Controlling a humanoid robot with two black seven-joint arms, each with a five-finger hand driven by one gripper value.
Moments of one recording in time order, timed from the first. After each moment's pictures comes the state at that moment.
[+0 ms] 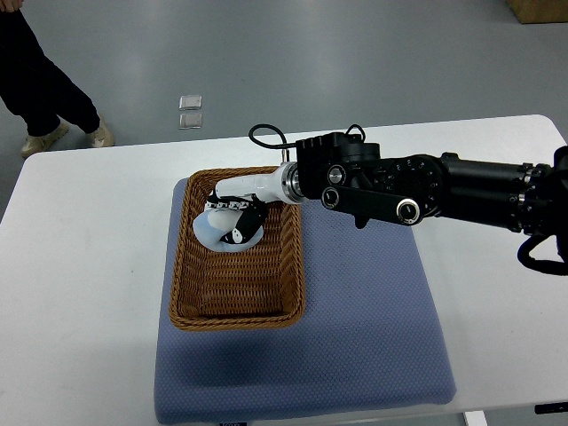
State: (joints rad) left arm -0.04 0.00 -0.08 -0.21 0.06 0.02 0.00; right arm 1.32 0.00 -0.12 0.89 -0.83 0.22 -0.01
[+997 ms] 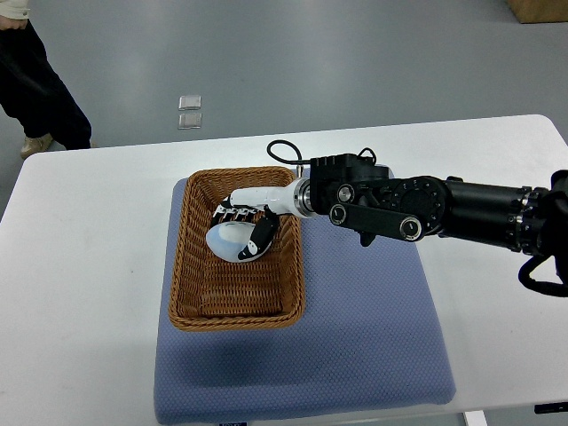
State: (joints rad) left arm -0.04 0.00 -0.08 -0.20 0.06 0.02 0.00; right arm 1.24 0.00 -0.10 0.86 -0.83 0.17 0.00
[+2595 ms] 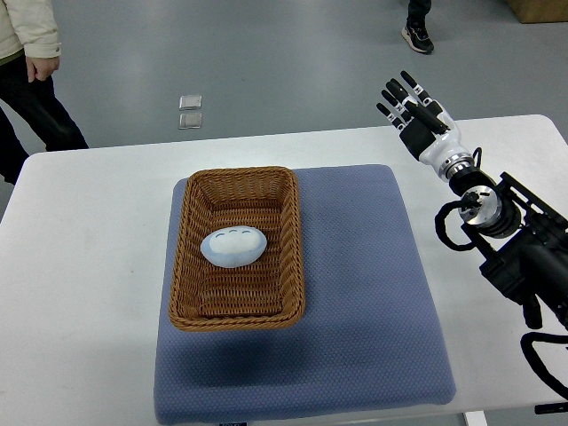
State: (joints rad) left arm -0.04 0.00 -0.08 -0.21 0.06 0.02 0.00; right arm 0.70 -0.09 1.06 0.62 -0.16 0.23 0.22
